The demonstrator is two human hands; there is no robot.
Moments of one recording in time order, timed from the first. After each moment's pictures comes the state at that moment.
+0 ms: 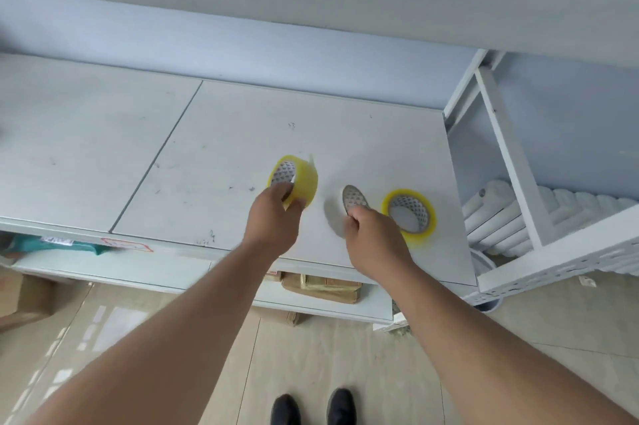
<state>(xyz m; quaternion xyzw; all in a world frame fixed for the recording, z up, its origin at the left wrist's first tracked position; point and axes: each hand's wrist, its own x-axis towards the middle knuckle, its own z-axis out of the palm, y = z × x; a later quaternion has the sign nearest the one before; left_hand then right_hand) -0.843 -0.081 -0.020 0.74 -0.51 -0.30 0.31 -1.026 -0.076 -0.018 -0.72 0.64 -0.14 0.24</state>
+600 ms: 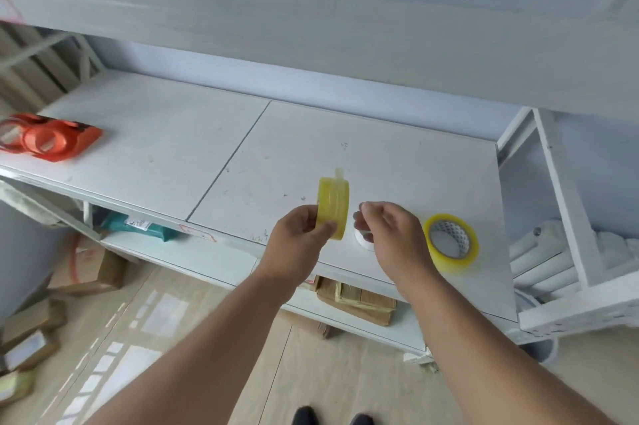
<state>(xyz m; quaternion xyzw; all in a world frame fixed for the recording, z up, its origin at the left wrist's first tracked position) -0.830 0.000 0.045 0.66 -0.36 -0.46 0.47 -0.989 -0.058 0.037 -0.56 0.56 -0.34 0.50</state>
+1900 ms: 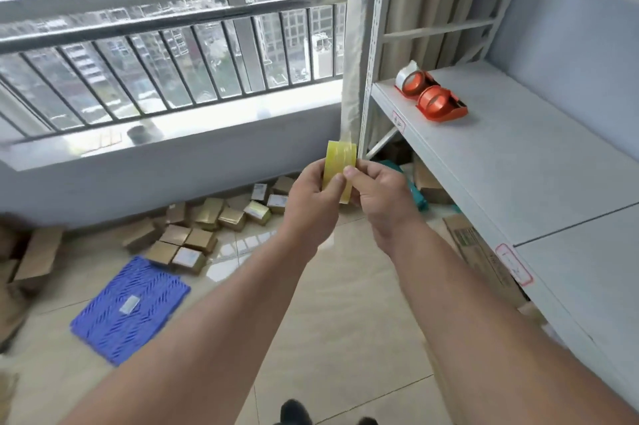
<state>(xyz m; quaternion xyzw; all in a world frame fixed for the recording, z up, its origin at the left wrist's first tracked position) -0.484 0.338 0.075 0.75 -0.08 -0.09 0.65 -0.509 0.218 0.070 -0.64 0.17 -0.09 0.74</state>
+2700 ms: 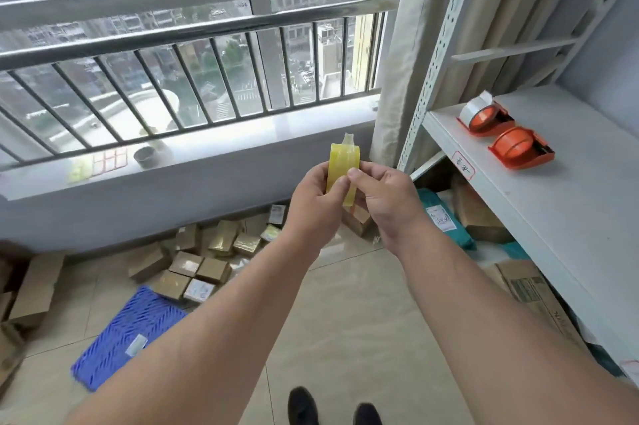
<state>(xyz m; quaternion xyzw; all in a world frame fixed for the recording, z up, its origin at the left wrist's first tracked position) -0.244 0.396 0.058 0.74 -0.04 -0.12 0.67 -0.268 0.271 0.059 -0.62 0.18 -0.05 0.76</state>
